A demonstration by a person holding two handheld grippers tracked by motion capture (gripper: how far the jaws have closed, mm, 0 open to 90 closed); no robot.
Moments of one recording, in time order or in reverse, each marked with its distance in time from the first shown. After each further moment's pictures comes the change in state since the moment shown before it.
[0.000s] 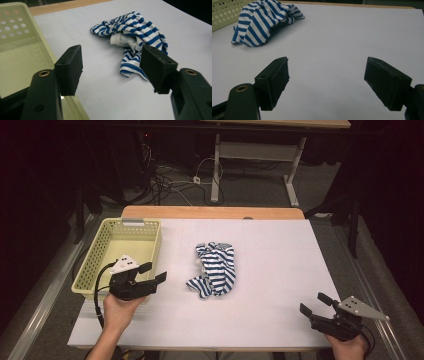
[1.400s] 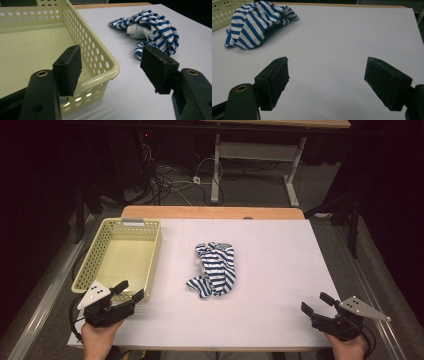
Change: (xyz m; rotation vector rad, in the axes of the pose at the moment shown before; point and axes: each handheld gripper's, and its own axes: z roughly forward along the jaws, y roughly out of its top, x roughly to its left) left arm 0.011 -0.070 -0.043 -0.129 0.088 -0.081; right arm 0.000 0.000 -0.001 -0.003 -0.039 0.025
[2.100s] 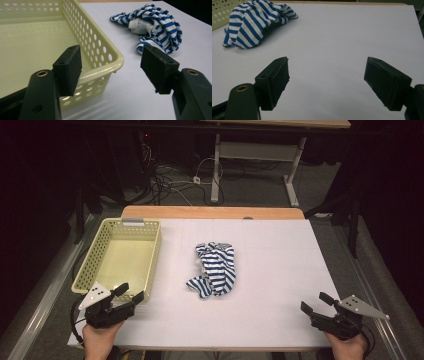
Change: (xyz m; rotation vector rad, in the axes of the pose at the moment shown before) left arm 0.005 -0.008 0.006 0.023 -0.008 -0.017; right arm -0.001 0.001 0.003 0.013 -0.002 0.006
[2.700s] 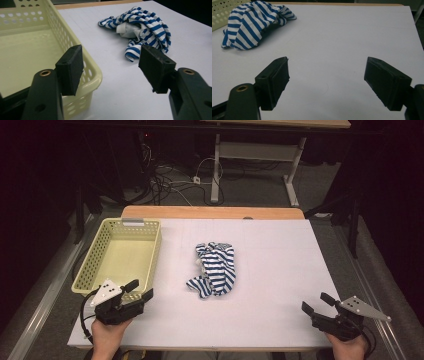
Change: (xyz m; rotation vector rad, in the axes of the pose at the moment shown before) left arm -0.018 0.013 0.014 -0.003 -0.043 0.061; right arm 0.000 -0.001 -0.003 -0.008 -0.012 0.007
